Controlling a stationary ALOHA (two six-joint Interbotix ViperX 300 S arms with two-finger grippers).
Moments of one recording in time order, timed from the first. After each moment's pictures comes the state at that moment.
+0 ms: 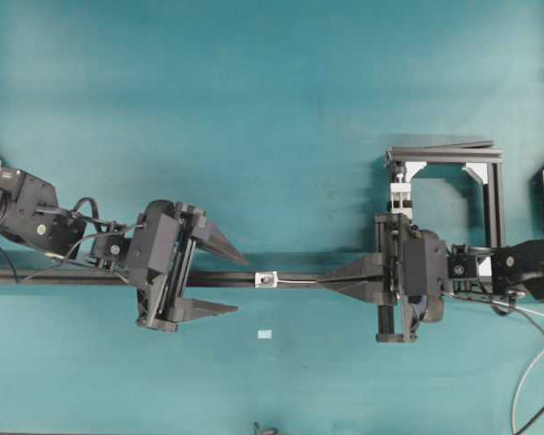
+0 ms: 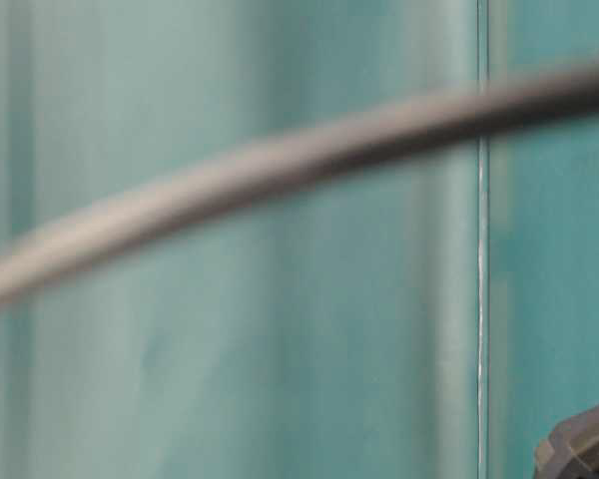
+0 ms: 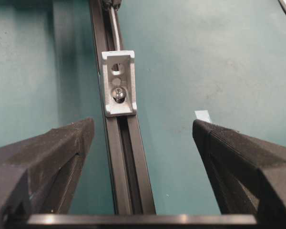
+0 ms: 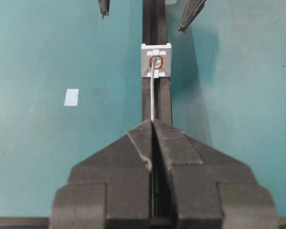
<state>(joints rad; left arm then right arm) -0.29 0.21 0.91 -0.07 -0.76 -0.10 0.47 0.19 0.96 0.58 -0.86 0.00</state>
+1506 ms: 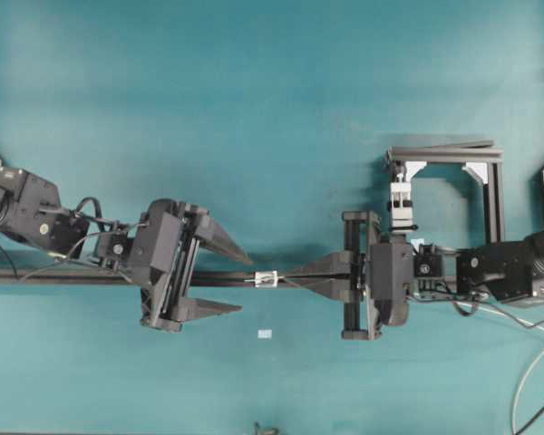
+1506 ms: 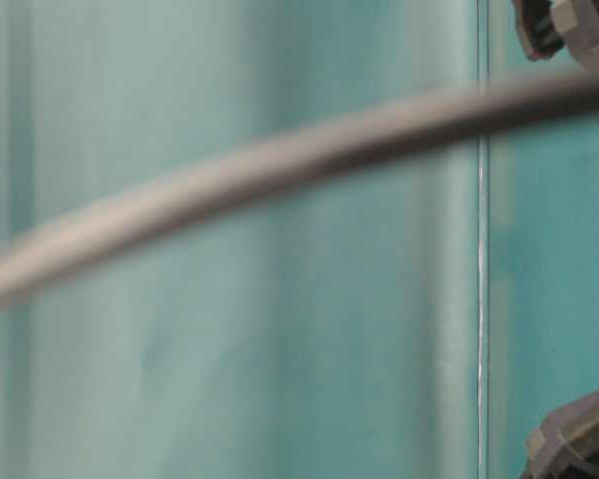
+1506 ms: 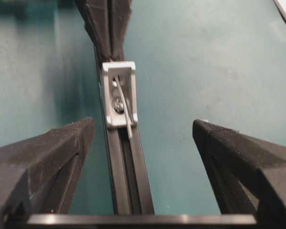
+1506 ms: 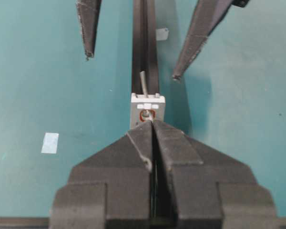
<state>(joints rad) -0.29 0.21 0.89 -0.06 -0.76 -0.10 0.41 0.29 0.83 0.55 -0.88 -0.08</state>
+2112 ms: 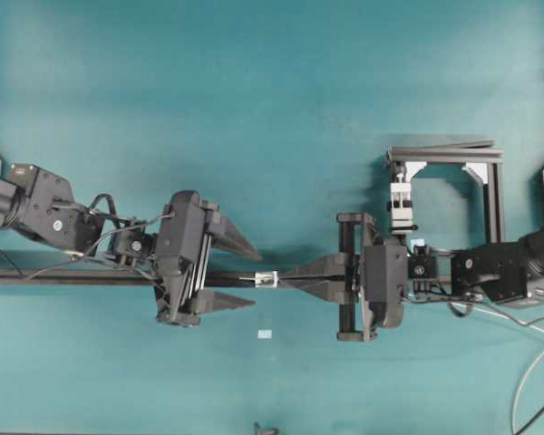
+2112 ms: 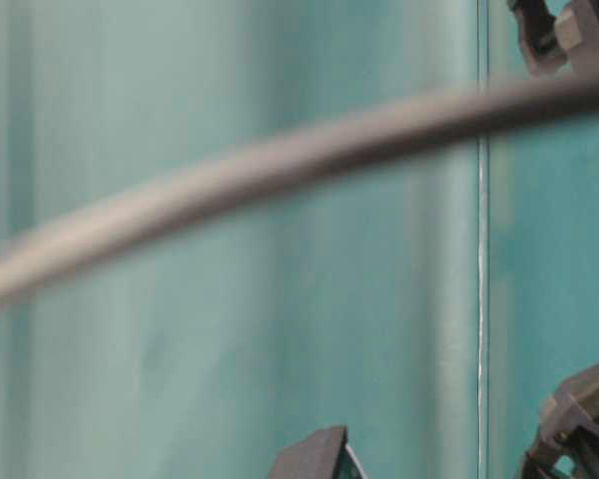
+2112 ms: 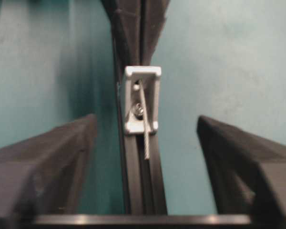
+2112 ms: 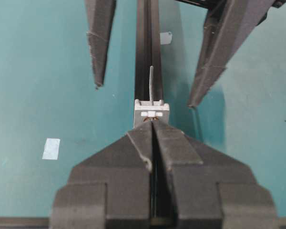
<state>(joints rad) -0.26 0.22 0.83 -0.07 -0.61 -0.18 0.40 0.29 0.81 0.54 -0.87 -0.08</state>
